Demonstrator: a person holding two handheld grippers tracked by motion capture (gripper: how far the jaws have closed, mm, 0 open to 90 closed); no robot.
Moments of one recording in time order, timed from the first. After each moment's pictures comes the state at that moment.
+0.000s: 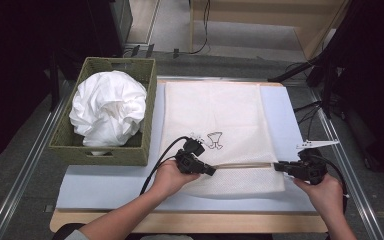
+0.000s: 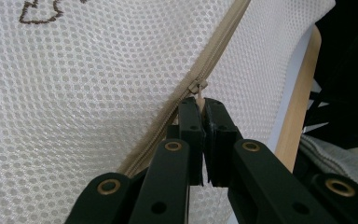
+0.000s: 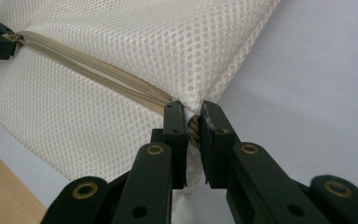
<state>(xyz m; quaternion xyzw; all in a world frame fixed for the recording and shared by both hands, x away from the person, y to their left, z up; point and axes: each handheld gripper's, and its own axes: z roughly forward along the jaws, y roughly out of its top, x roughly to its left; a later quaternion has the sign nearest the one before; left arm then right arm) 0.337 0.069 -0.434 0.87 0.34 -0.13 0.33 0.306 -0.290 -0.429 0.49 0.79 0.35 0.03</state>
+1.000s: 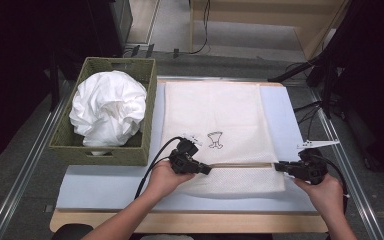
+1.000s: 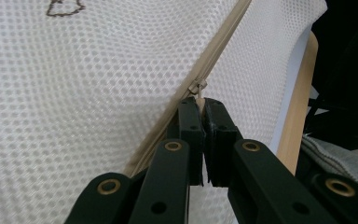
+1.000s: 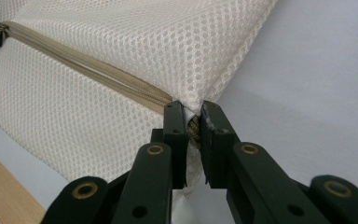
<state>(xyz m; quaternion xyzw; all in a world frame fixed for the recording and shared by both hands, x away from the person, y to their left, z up) 0.335 0.089 -0.433 0.86 0.34 -0.12 0.35 0.307 -0.293 -0.432 0.50 0.79 0.35 0.03</state>
